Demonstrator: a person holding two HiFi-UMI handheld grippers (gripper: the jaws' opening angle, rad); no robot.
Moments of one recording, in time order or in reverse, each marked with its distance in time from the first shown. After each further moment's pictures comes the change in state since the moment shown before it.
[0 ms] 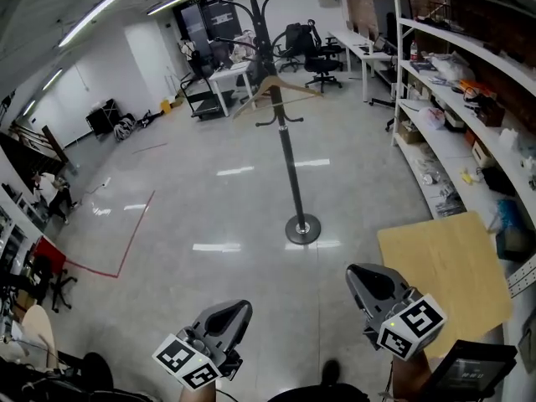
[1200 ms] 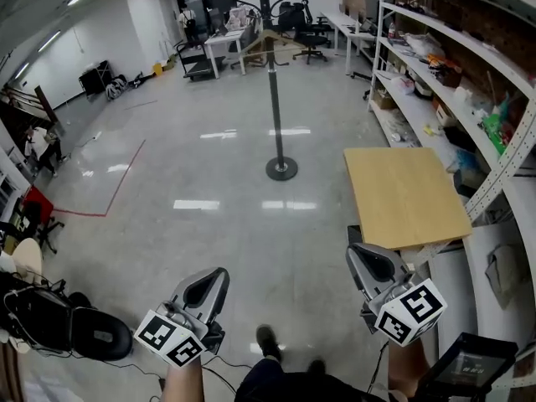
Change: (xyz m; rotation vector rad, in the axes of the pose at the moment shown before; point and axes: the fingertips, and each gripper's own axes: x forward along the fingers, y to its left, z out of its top) left arm -0.259 -0.210 -0.062 -0.008 -0.068 0.097; right arm -0.273 0.227 -0.031 -0.049 0.046 -0.048
